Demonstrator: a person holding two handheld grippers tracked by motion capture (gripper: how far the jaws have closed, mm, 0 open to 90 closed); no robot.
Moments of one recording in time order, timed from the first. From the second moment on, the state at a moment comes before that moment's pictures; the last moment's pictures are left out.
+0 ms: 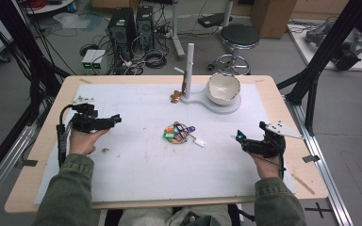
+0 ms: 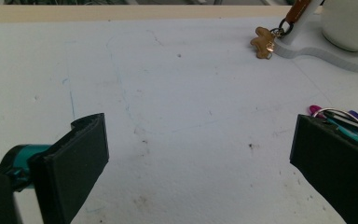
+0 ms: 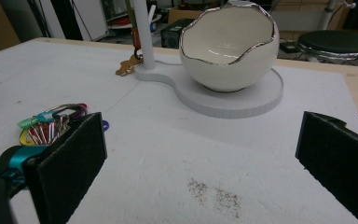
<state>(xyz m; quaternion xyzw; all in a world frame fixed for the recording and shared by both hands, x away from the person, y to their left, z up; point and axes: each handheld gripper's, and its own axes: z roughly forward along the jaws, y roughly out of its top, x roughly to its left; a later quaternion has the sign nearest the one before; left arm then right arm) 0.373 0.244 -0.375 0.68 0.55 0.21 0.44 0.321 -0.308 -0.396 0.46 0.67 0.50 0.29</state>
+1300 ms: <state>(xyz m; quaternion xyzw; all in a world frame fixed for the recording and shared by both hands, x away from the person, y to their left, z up) 0.331 0.278 -0.395 0.64 0.57 0.26 0.45 0.322 -0.305 -0.397 0.46 0.68 0.50 0.29</state>
